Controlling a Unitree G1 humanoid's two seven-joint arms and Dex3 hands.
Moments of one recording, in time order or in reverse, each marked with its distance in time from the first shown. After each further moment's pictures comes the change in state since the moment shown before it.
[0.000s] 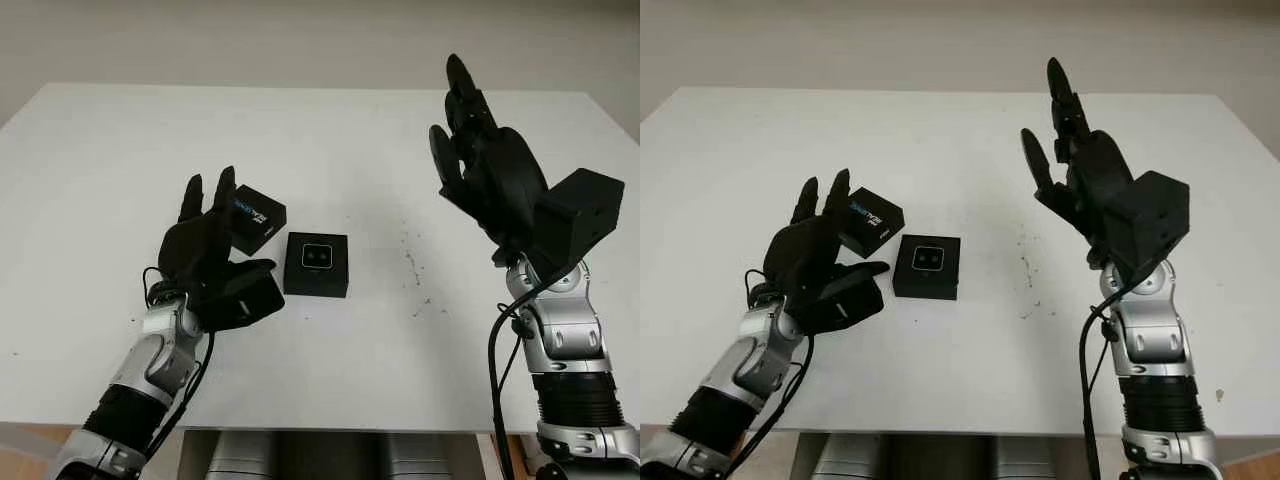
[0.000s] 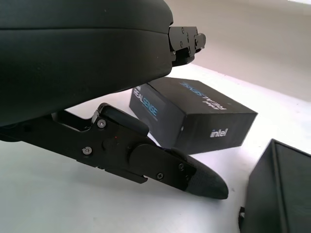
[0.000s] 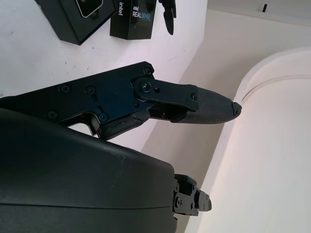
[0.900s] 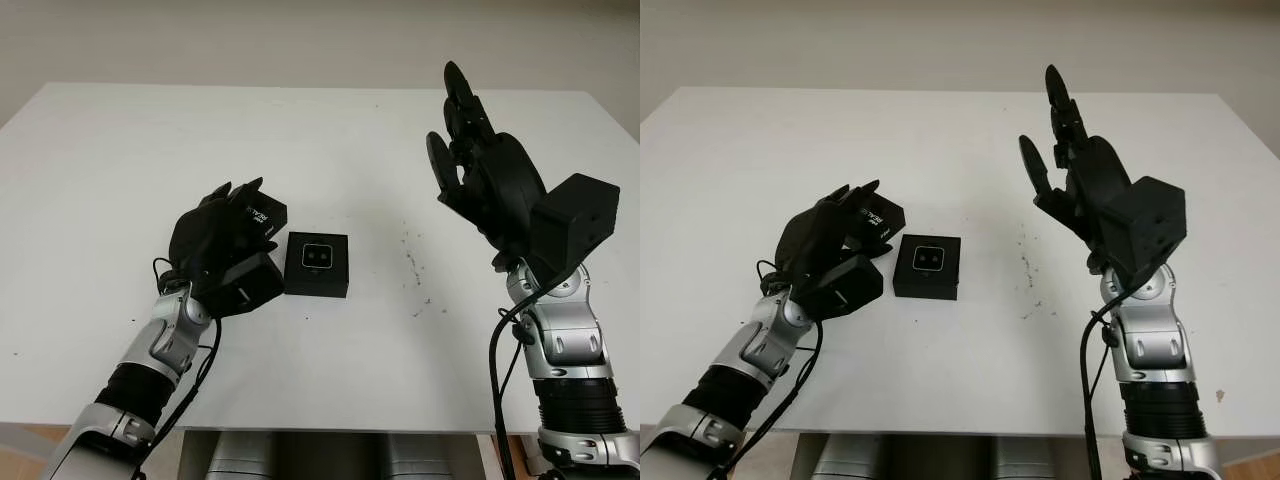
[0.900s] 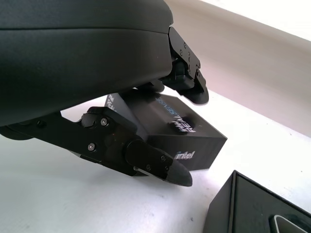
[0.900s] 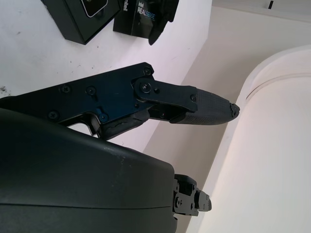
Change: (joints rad) left arm -0.129 -0.011 -0.004 0.197 -0.064 -0.156 0.084; right arm 0.020 0.000 0.003 -0.031 -0.019 0.016 -0.015
